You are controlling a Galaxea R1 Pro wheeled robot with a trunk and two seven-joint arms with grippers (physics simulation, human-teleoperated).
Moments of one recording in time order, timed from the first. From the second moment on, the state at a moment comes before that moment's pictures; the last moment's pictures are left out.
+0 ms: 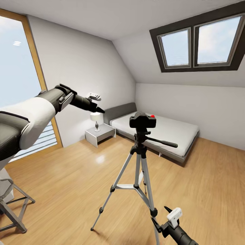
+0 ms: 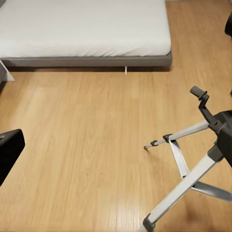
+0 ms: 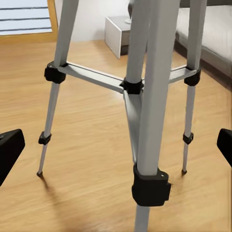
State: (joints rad) left arm -1.79 0.03 -0.40 -0.03 -0.06 0.54 -0.85; right arm -0.20 -0.13 0.04 -0.68 0.05 -0.50 0.44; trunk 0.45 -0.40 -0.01
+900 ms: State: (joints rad) left arm -1.61 0.14 -0.41 -0.02 -0.06 0.48 -0.76; right arm -0.20 -0.18 -0.01 -0.62 0.05 -0.51 0.48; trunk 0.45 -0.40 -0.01
